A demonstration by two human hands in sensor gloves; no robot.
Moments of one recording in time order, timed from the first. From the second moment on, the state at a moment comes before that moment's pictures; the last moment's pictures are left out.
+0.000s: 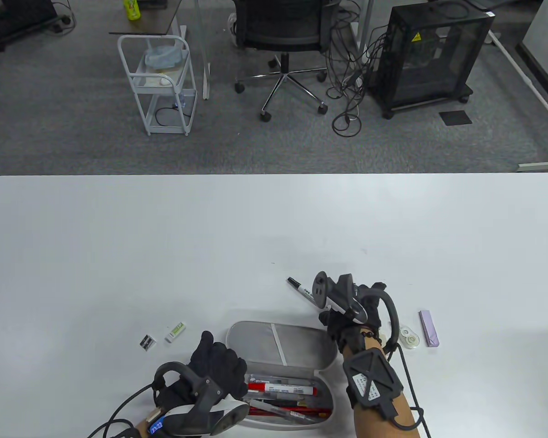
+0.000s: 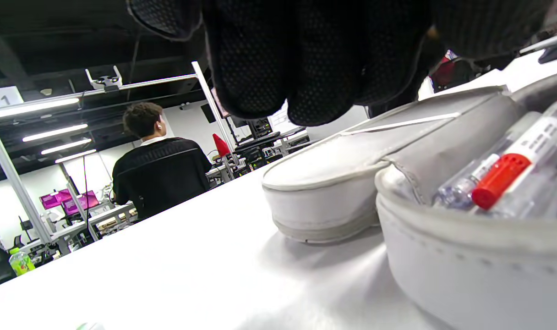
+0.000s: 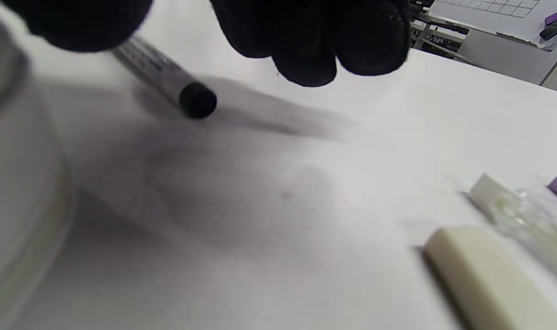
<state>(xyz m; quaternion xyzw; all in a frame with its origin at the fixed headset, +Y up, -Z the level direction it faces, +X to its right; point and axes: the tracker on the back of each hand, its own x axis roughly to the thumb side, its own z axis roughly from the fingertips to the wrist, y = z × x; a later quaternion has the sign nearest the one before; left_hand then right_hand) -0.147 -0.706 -0.216 0.12 -0.34 -0.15 0.92 0.099 -0.723 -0.375 0.05 -0.13 -0.99 0.09</state>
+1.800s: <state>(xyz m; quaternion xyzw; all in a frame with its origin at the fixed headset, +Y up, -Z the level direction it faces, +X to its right) -0.185 -0.707 -0.254 0.08 -0.26 -0.09 0.96 0.054 -0.705 -0.231 -0.22 0.08 -0.97 0.05</state>
